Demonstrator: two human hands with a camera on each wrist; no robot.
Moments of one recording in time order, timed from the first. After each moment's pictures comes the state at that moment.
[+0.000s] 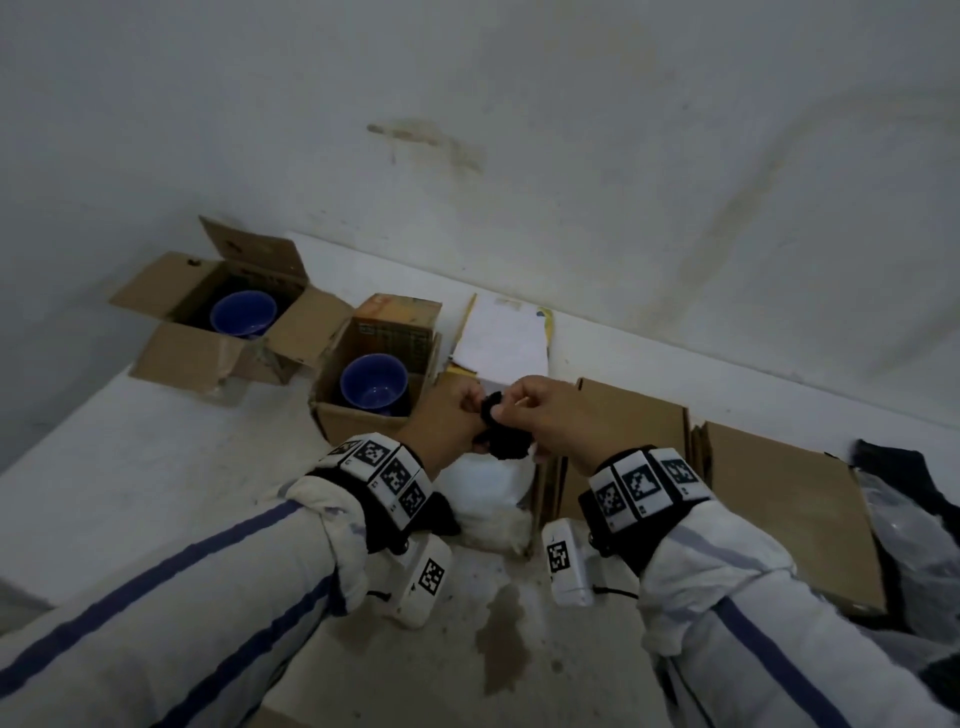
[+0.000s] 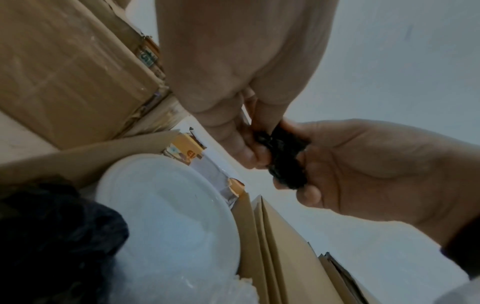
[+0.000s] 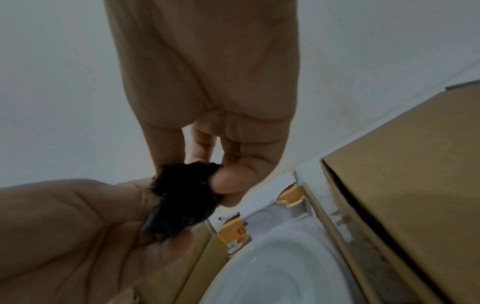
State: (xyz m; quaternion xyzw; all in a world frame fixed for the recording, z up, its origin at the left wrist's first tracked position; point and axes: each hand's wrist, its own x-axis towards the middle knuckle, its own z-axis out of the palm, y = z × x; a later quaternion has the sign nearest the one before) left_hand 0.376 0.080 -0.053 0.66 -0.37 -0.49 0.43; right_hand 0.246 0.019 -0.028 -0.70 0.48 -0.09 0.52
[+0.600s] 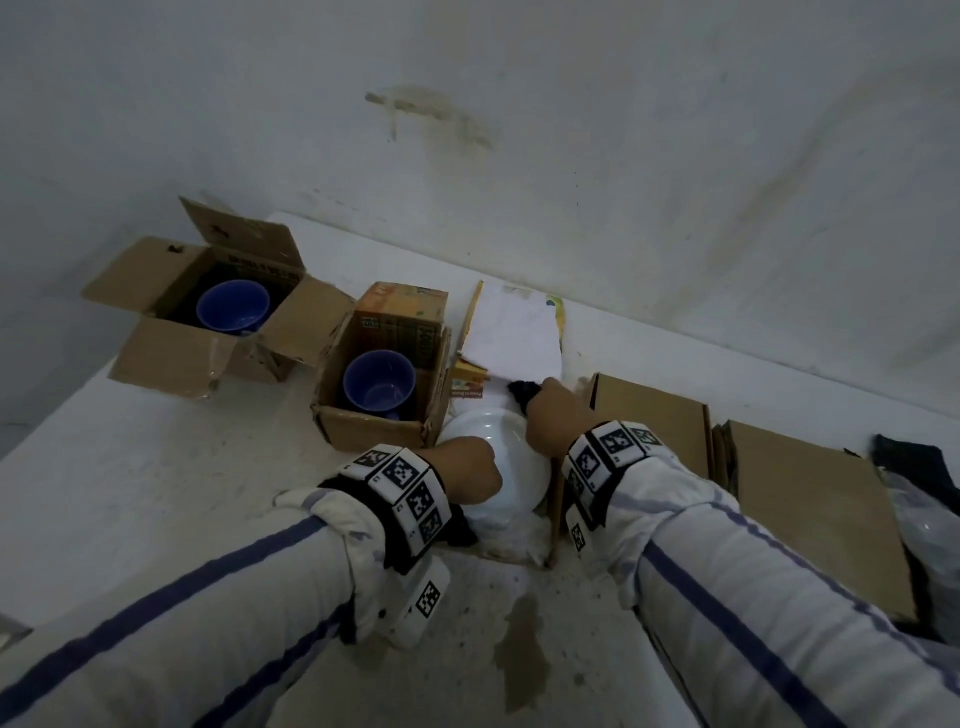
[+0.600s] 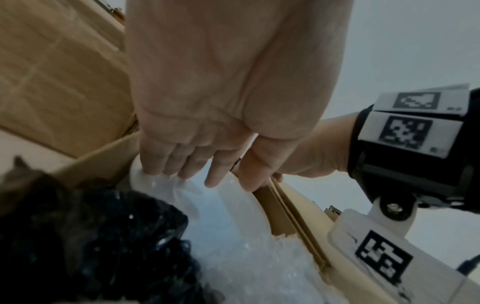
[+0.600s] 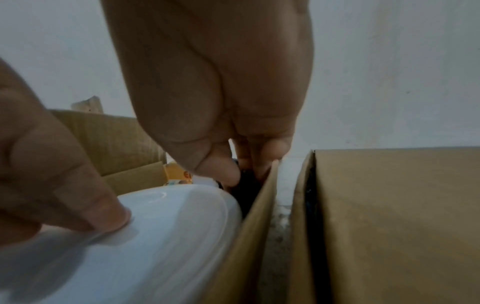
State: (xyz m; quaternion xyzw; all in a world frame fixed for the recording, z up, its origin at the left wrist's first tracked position) left_hand 0.381 0.074 -0.083 0.70 -0.59 -0.38 -0.08; right_hand 0.279 -0.020 -0.081 -0.84 0.47 0.21 0.15
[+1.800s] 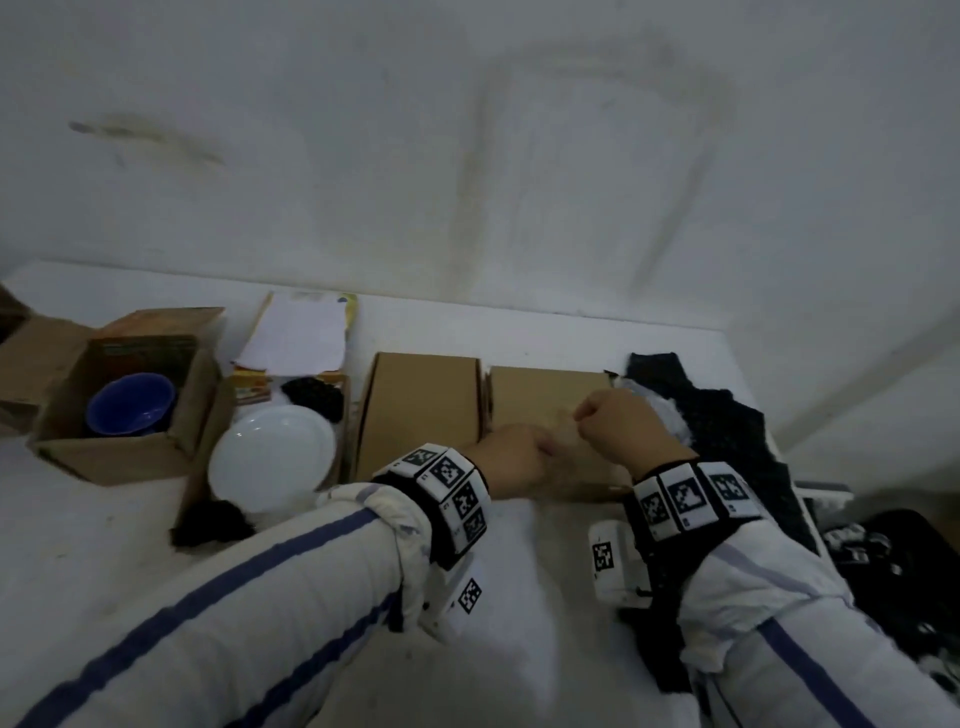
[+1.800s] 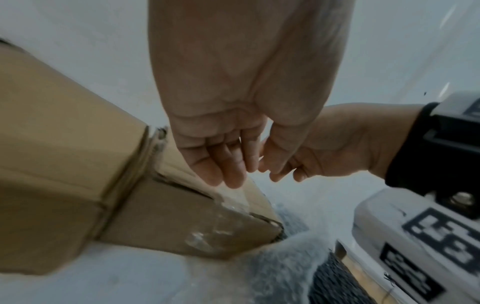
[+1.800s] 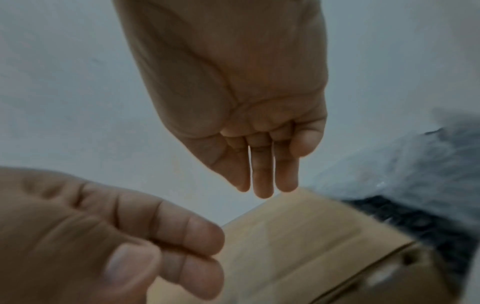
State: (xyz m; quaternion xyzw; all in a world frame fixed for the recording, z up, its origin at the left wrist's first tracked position) left_hand 0.115 0.045 -0.033 0.55 -0.68 -0.47 0.09; right_hand -0.022 0.007 -0.008 -0.68 0.70 0.01 0.22
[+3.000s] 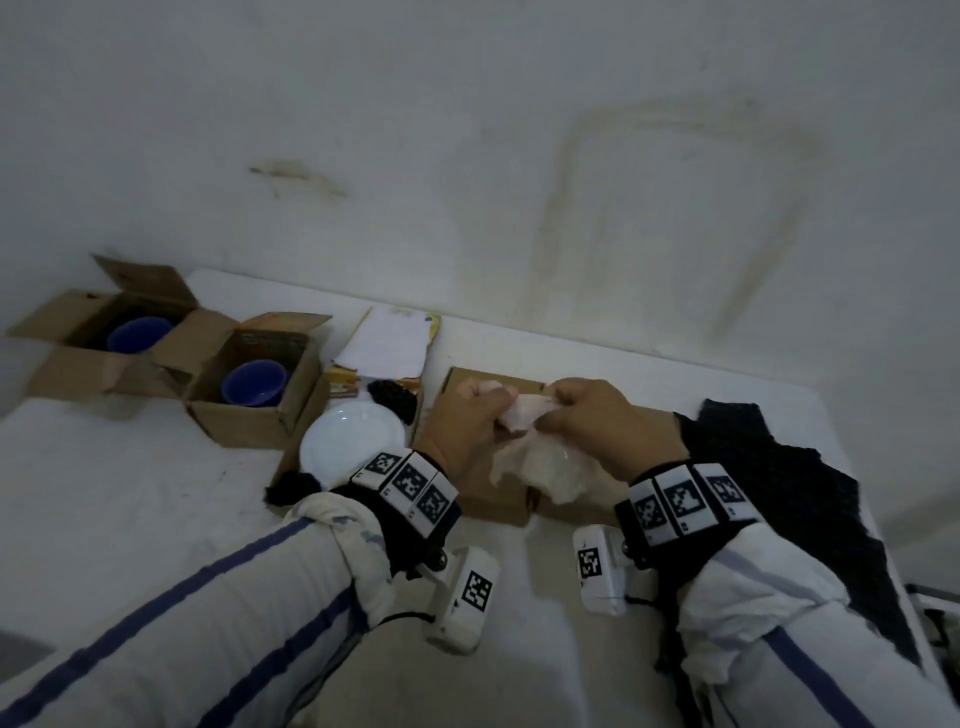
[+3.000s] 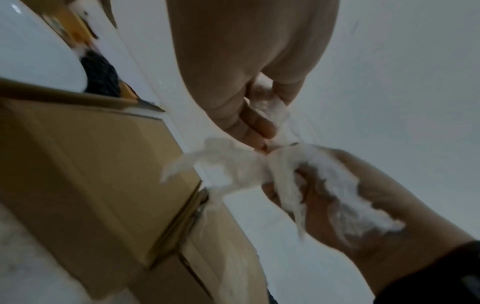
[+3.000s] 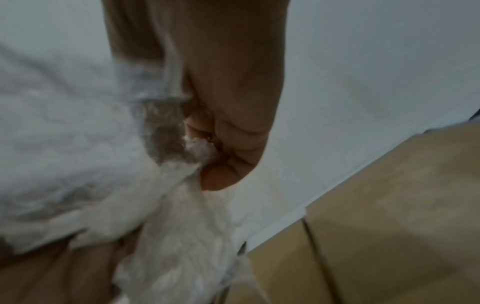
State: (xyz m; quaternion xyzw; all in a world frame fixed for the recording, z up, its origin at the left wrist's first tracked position) left_hand 0.169 0.071 -0.005 0.55 -0.26 -0.55 0.57; right_hand 0.033 0.016 0.014 -0.72 0.52 -0.17 0.42
